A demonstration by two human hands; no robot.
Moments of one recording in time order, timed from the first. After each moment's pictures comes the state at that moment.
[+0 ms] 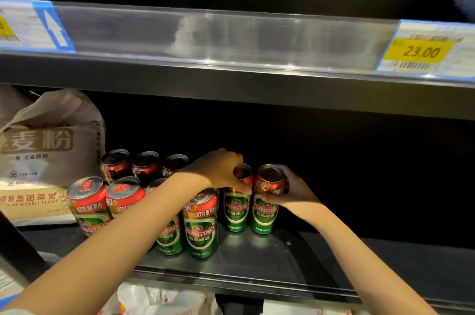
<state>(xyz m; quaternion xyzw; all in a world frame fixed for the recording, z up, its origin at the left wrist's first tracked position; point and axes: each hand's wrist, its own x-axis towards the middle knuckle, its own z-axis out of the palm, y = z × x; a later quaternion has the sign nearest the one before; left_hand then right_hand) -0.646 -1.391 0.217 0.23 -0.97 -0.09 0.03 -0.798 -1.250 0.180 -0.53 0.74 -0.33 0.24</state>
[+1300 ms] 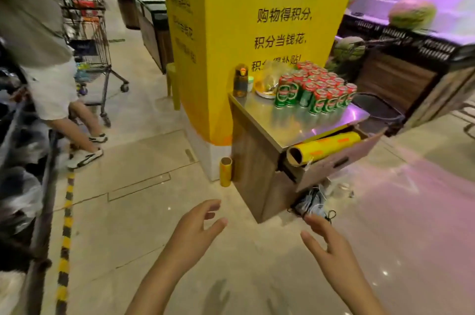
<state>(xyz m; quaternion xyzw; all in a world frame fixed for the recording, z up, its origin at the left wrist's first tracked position) -0.297 -0.633 0.100 -0.51 -0.72 -0.33 -0.33 -0.044 -0.573 0.078 0.58 0.68 -0.37 -0.24</state>
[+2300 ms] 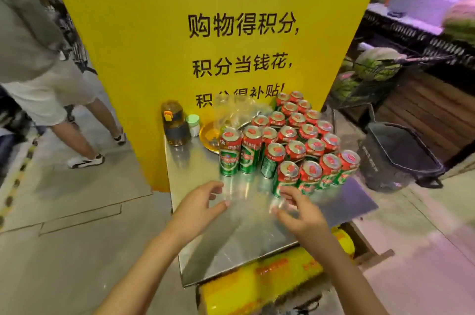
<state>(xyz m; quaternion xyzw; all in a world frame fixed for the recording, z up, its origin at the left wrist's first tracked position) -0.184 -0.031 0.076 -0.51 -0.75 -0.32 -0.29 0.031 0.058 0.079 0.48 0.76 -0.41 -0.18</state>
